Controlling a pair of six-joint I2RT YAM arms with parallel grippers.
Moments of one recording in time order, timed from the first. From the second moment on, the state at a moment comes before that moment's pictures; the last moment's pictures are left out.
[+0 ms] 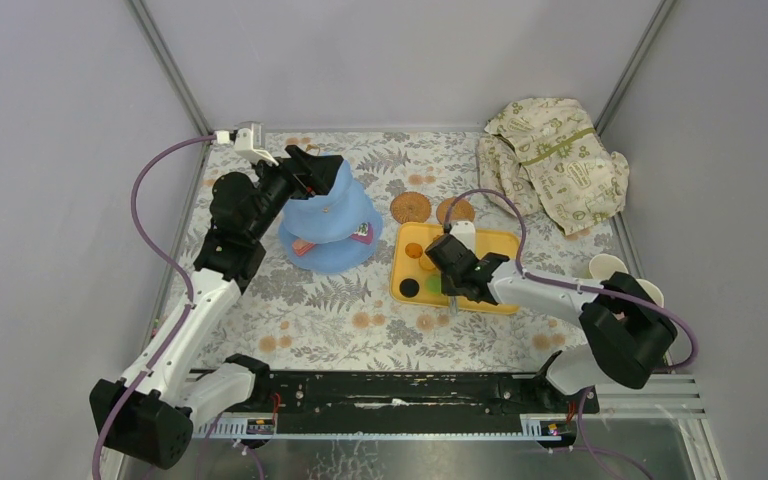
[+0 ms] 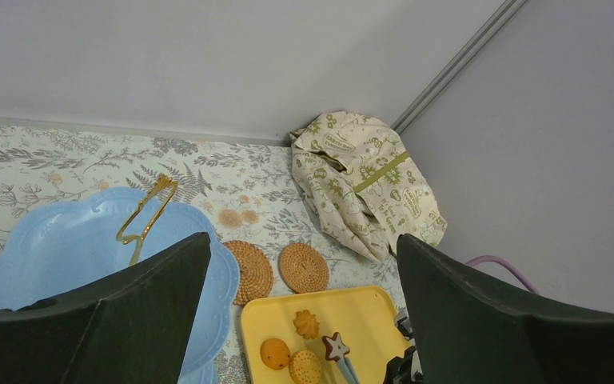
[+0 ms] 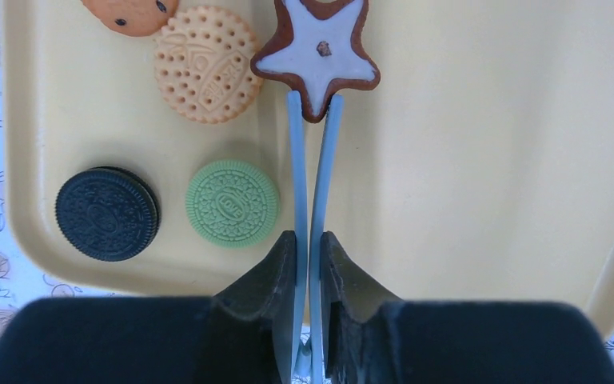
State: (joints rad) left arm -0.30 1.03 0.93 0.17 0.15 -0.55; right arm 0.80 1.47 0.78 -0.39 0.40 0.63
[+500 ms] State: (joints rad) left arm -0.30 1.02 0.93 0.16 0.11 -0.55; right arm 0.80 1.36 0.81 -0.49 0.40 0.60
